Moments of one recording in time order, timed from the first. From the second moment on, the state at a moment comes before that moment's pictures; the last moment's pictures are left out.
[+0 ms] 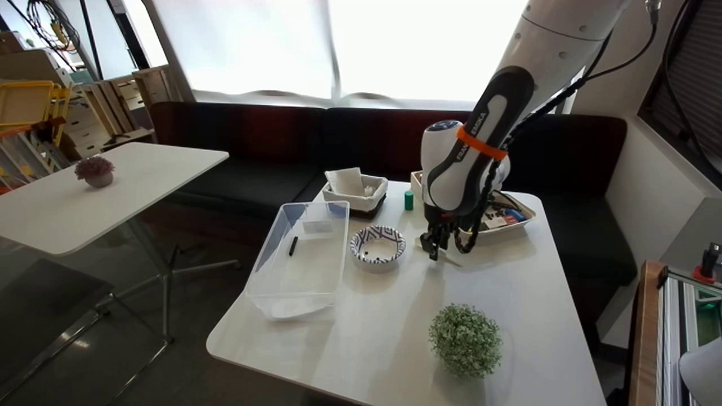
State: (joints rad) arm -0.13 0.58 -0.01 -2.23 -0.05 2.77 -0.08
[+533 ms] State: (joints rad) arm -0.13 0.34 -0.02 -2.24 -0.02 2.59 -0.06
